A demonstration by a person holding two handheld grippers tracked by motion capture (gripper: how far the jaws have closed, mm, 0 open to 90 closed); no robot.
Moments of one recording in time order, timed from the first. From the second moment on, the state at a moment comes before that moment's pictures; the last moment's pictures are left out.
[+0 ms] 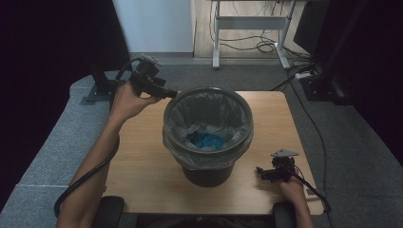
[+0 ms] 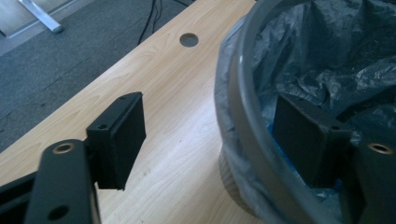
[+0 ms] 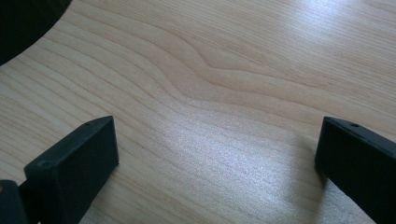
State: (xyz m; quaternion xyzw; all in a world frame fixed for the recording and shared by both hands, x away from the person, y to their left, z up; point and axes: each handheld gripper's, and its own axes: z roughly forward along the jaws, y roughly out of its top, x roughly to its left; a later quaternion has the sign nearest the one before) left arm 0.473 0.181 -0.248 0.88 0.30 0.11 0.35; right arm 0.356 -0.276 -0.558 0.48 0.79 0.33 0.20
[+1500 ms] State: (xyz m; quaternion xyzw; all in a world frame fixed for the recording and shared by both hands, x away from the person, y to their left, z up) left arm 0.481 0.161 -0.256 0.88 0.32 0.08 0.34; right arm 0.356 -0.276 -0.558 0.48 0.79 0.33 0.20
